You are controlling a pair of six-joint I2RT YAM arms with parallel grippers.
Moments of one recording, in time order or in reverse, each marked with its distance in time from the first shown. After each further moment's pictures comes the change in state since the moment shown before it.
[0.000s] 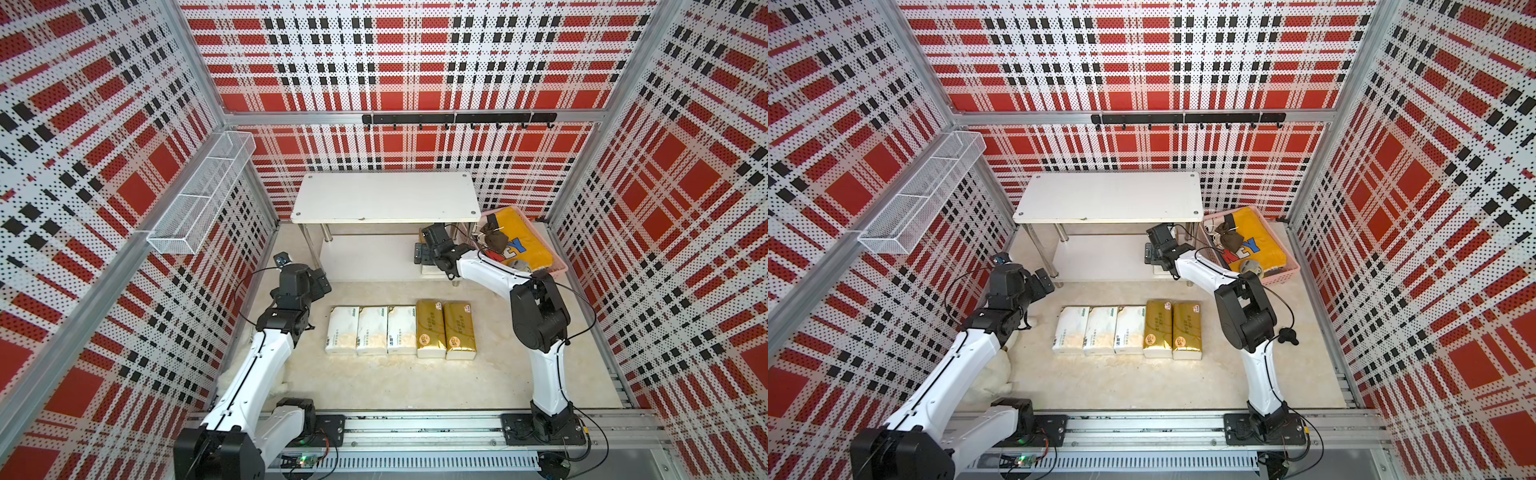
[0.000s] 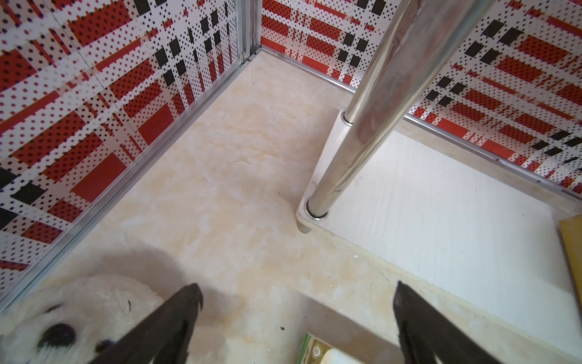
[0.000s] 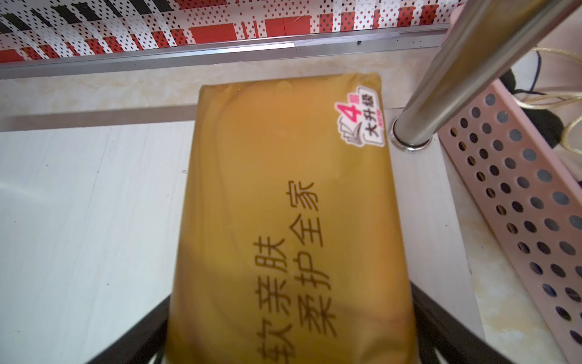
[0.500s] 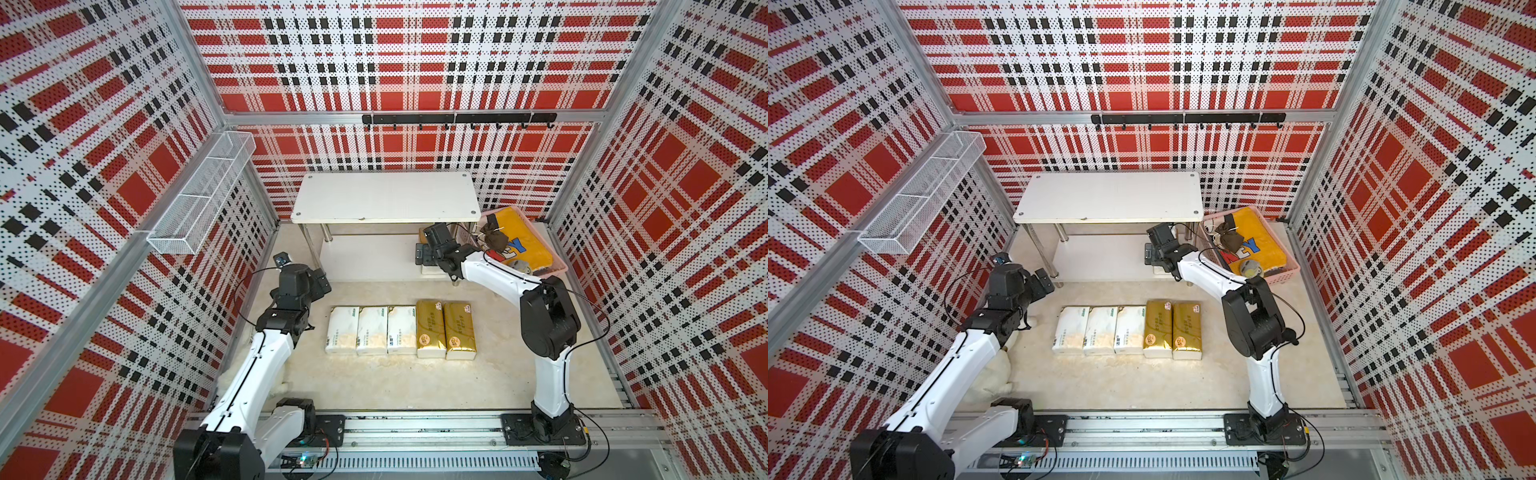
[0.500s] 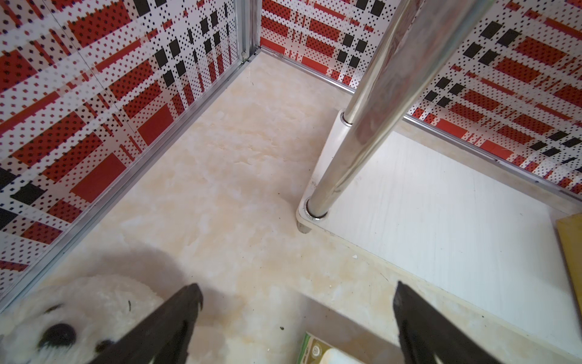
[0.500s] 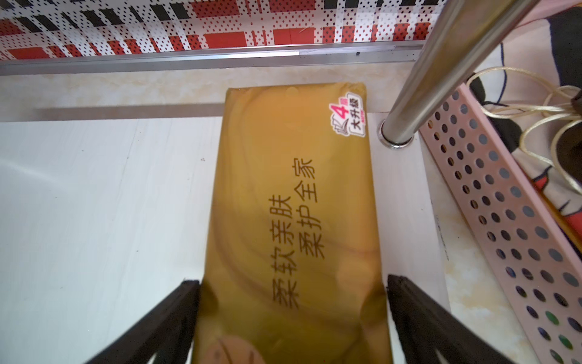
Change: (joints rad) left arm 0.000 -0.002 0.000 -0.001 0.004 0.000; right arm 0.025 -0.103 -0.058 -0.027 0.013 -0.013
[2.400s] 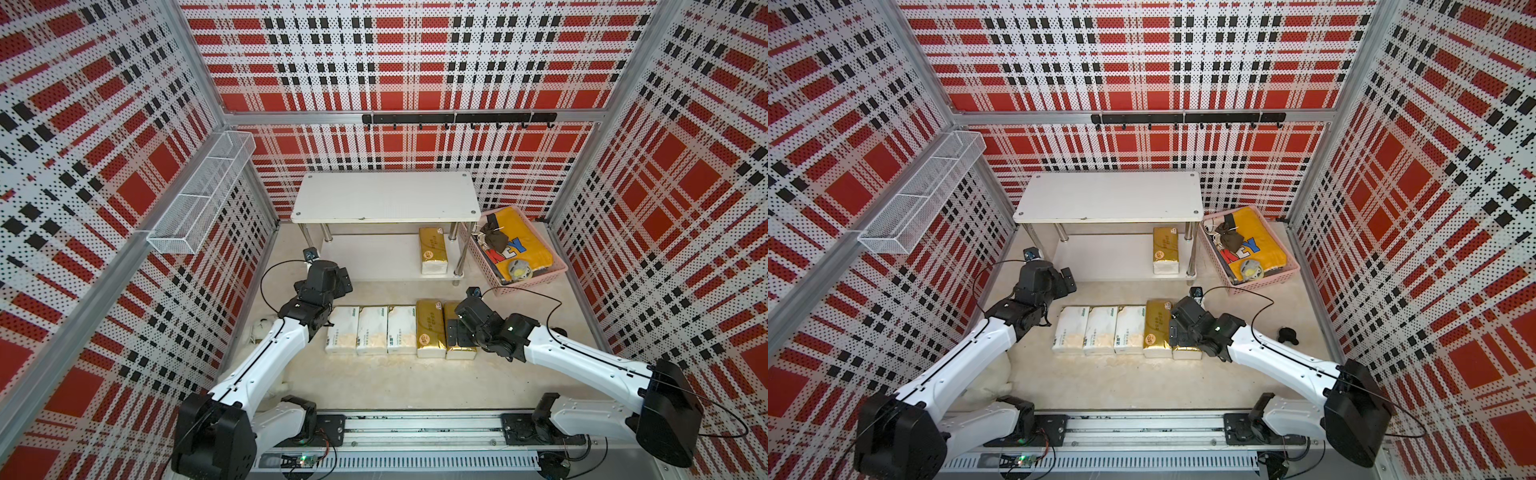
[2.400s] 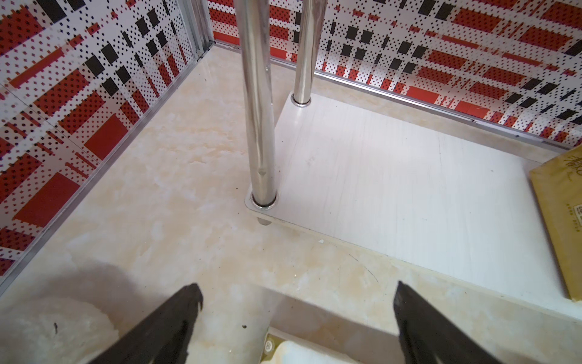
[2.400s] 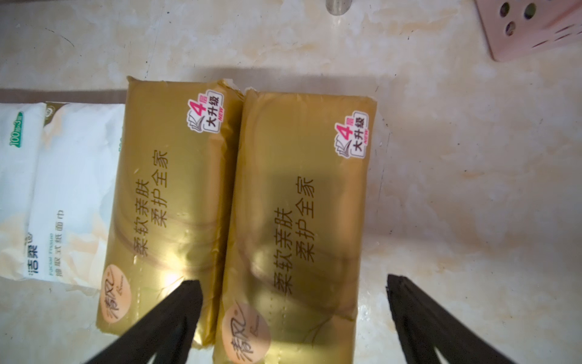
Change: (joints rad) left arm -0.221 0.116 0.038 0.038 -0.117 -0.008; right arm 0.246 -0.768 -0.817 -0.247 -0.075 0.286
